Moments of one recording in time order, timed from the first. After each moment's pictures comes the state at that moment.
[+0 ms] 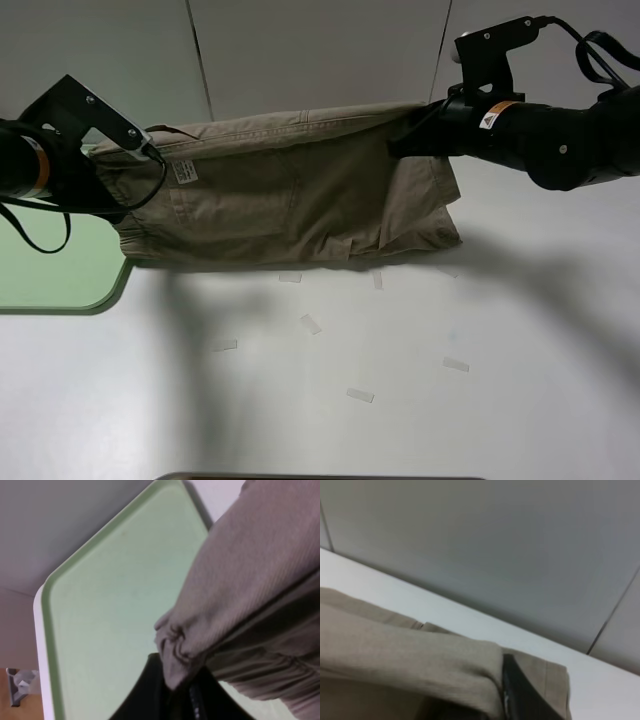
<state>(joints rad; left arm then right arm) -0.31 1.55 -0.64 1.75 0.30 -1.28 0.37 1.74 -0.82 0.08 -0.51 -0.24</state>
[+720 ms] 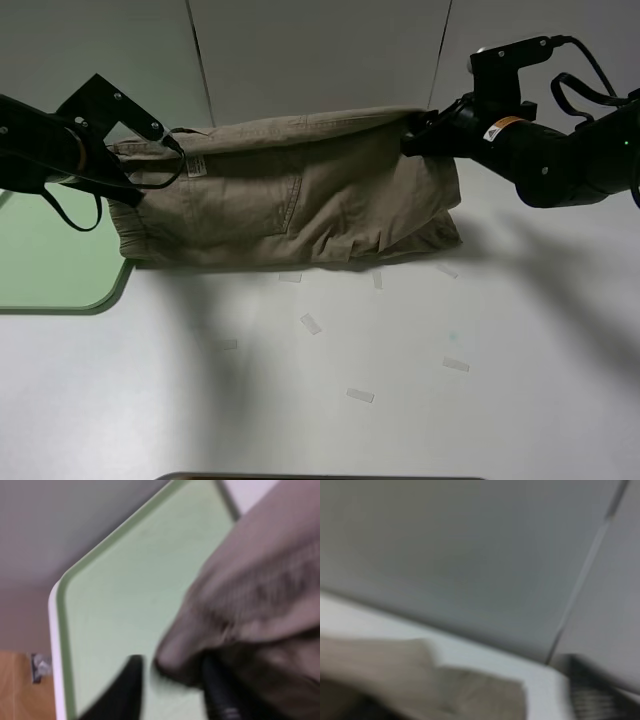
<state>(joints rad) -0.30 1.72 -0.78 1.75 0.39 -1.31 0.32 1.86 -0.82 0.14 -0.75 -0.26</state>
